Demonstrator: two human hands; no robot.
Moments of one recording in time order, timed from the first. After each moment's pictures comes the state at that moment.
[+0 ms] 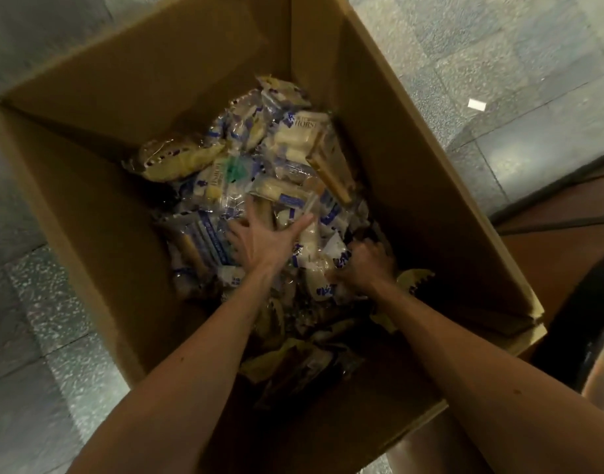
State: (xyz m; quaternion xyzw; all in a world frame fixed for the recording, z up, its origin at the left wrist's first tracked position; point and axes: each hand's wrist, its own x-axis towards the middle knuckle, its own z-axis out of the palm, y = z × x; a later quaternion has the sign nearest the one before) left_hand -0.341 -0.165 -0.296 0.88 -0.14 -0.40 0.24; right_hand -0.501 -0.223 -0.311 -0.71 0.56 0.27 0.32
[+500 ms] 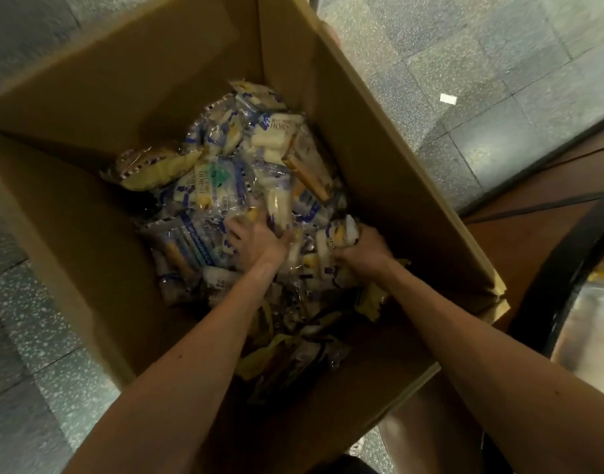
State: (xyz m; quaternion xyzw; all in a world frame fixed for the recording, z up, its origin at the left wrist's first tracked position) left_hand -0.354 -0.176 -0.300 0.88 -0.23 -0.40 0.13; right_hand -0.515 -0.240 -0.265 -0.55 0.67 0.11 0.48
